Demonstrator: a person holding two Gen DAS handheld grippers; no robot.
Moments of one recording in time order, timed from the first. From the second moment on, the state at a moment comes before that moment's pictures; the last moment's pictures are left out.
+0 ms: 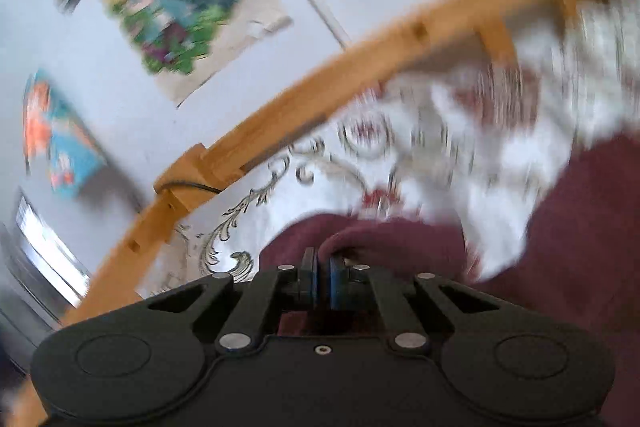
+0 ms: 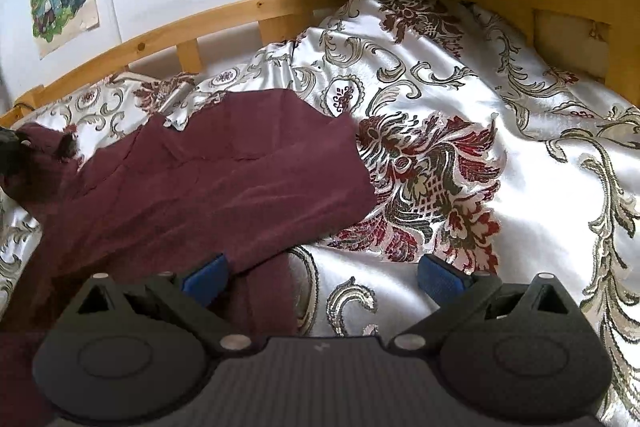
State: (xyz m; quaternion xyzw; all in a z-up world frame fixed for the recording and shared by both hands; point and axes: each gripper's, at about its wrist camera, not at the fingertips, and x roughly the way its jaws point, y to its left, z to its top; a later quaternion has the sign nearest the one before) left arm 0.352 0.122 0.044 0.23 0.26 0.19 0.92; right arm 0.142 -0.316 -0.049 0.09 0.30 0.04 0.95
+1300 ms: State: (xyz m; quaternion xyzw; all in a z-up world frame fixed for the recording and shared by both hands) left arm 0.167 -0.059 0.002 -0.05 0.33 -0.15 0.93; right arm 0.119 -0.347 -0.010 0.20 0.29 0.07 0.93
